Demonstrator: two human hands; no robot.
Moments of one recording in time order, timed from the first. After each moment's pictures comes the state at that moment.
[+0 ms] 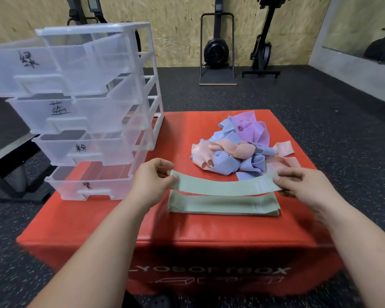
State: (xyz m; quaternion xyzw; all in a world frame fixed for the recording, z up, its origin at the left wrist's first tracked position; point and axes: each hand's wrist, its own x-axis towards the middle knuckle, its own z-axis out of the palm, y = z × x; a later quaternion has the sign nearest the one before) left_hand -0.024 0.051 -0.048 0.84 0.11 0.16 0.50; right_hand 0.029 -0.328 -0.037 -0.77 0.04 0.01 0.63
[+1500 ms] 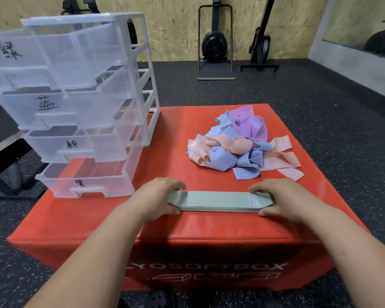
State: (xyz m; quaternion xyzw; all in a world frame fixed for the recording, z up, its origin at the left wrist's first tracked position) left_hand -0.029 0.048 -0.067 0.99 -0.10 -0.03 0.12; right_hand 0.043 -0.334 -0.069 -0.95 -0.28 0.07 0.12
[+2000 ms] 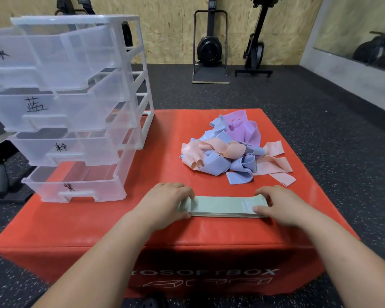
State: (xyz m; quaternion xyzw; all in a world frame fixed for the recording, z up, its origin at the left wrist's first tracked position) left_hand -0.021 0.012 -0.075 0.98 -0.18 0.03 0.09; right_hand 0.038 -0.331 -0.067 -0.97 -0.10 0.13 0.15
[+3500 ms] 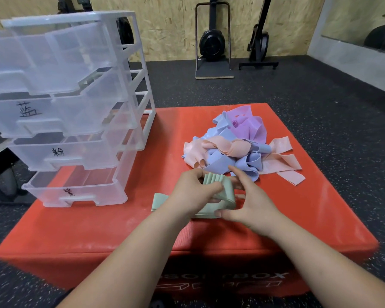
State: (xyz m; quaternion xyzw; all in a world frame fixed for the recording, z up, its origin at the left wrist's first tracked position) left_hand -0.016 -0.074 -0.031 0.74 0.10 -0.03 0.66; right_hand 0.010 -0.256 -0.077 -0.84 -0.18 0.09 0.51
